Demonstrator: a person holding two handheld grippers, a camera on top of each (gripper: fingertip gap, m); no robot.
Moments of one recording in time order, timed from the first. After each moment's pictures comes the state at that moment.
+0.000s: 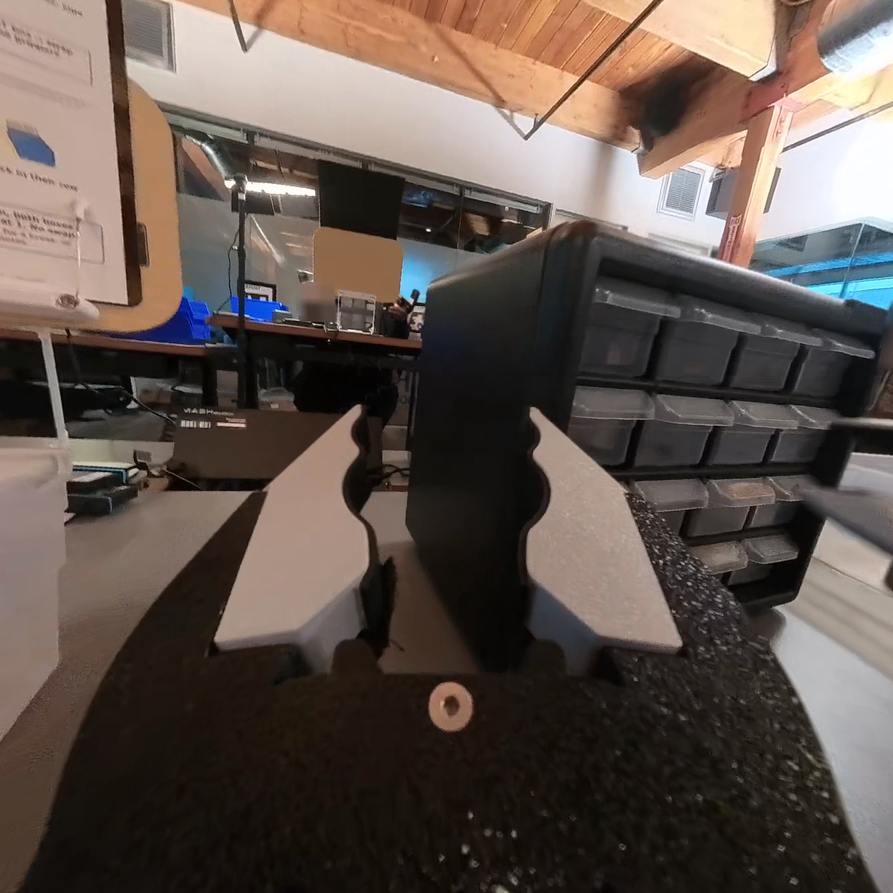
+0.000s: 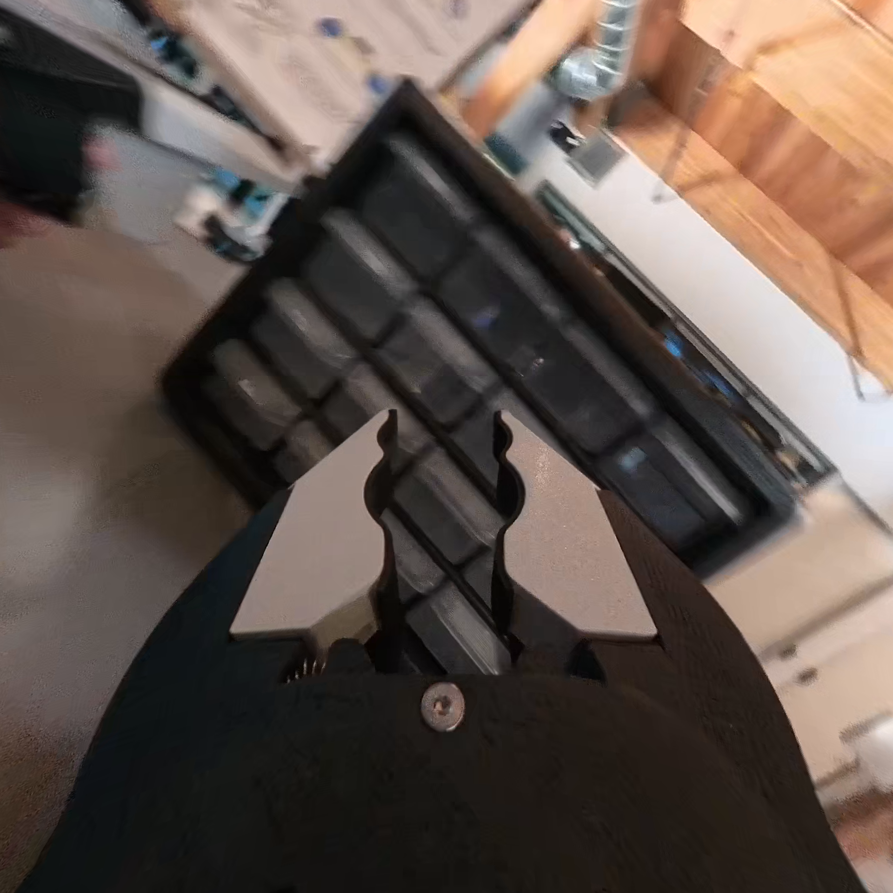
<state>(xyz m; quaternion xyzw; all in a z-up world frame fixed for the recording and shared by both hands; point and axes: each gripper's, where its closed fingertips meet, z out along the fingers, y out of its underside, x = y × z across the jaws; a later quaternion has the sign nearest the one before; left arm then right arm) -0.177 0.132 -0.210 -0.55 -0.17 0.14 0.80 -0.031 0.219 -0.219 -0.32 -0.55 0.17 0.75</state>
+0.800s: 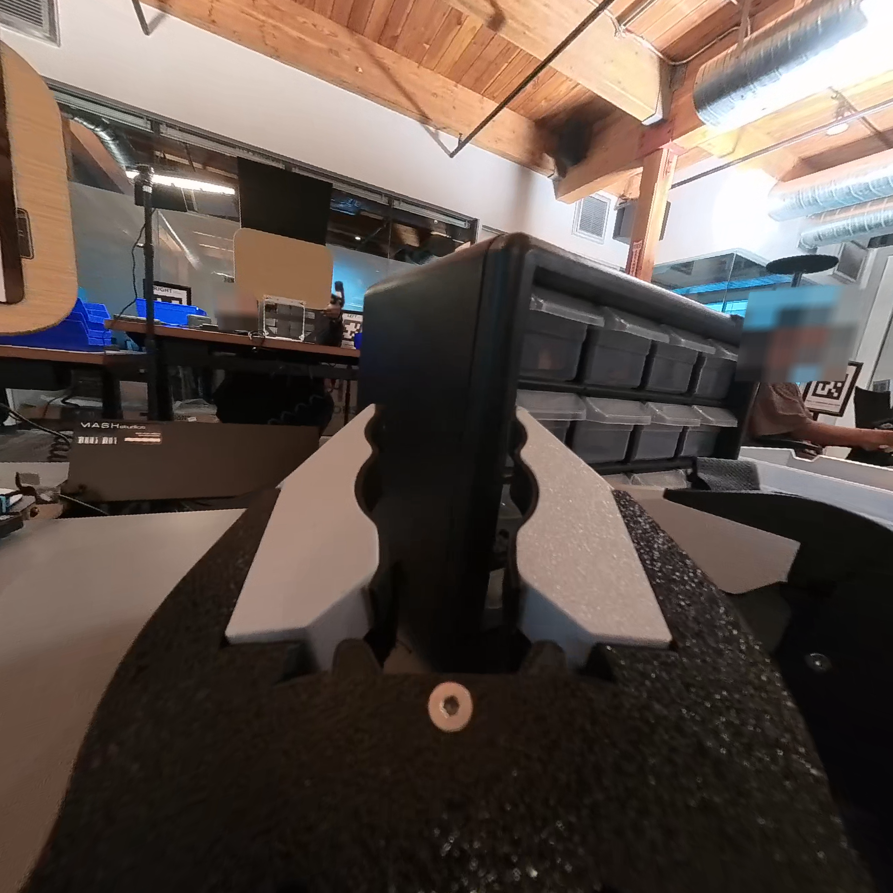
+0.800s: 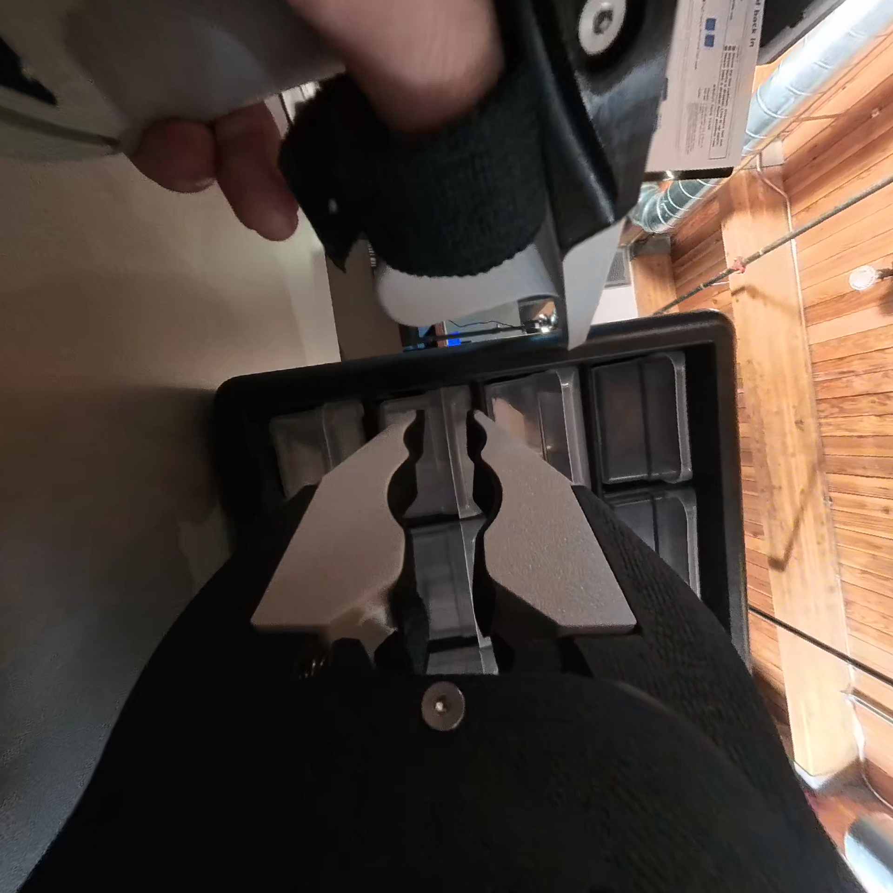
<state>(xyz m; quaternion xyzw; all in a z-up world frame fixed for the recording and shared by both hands) -0.156 0.140 -0.205 -0.55 -0.12 0.07 0.82 -0.134 0.162 -0.256 -0.14 -0.65 -0.07 0.74</state>
